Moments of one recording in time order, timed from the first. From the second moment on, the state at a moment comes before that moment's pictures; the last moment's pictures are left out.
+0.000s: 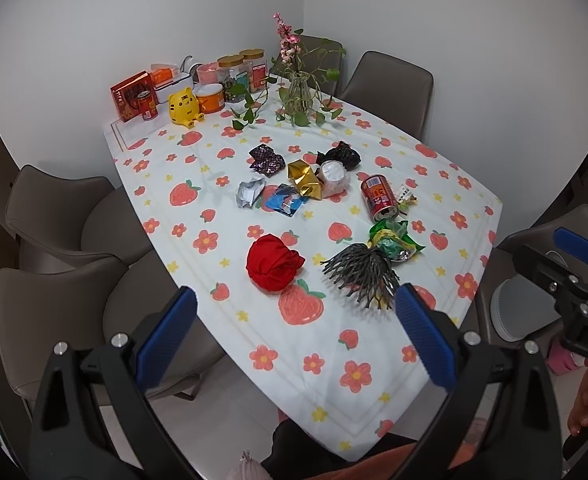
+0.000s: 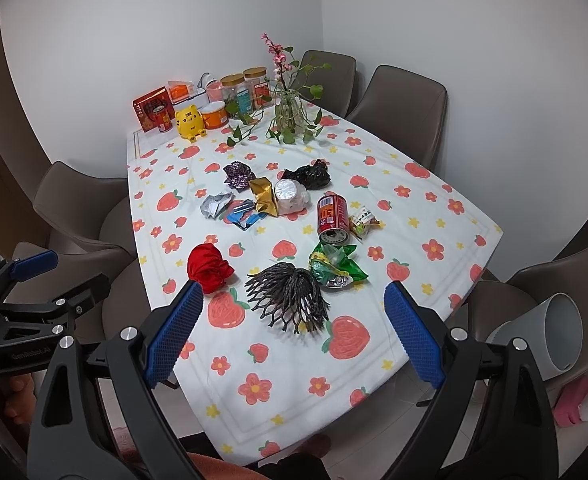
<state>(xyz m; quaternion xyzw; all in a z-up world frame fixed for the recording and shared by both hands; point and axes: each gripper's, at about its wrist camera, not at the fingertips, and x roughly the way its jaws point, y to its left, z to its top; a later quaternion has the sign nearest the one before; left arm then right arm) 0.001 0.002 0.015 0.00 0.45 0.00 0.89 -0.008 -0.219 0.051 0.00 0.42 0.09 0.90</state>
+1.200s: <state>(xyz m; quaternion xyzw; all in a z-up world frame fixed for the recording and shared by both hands) 0.047 0.020 -0.050 -0.02 0.50 0.00 0.87 0.042 -0.193 -0.001 -0.02 0.46 0.10 0.88</state>
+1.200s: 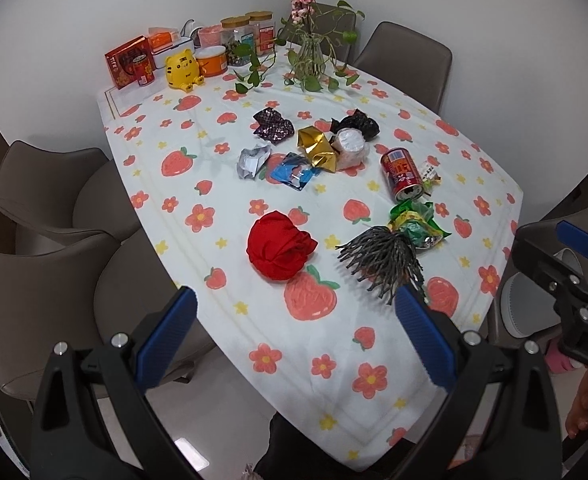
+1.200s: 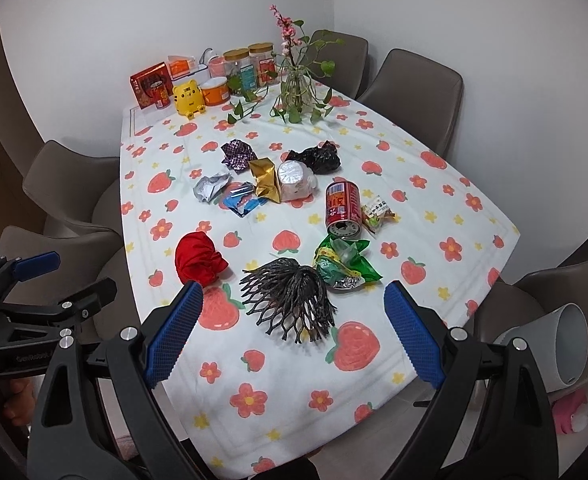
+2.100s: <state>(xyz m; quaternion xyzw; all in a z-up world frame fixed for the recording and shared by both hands) 0.150 0.048 -0.230 0.01 0.55 -0.02 0.84 0.127 -0.146 -0.214 -0.04 0.54 0.09 0.84</state>
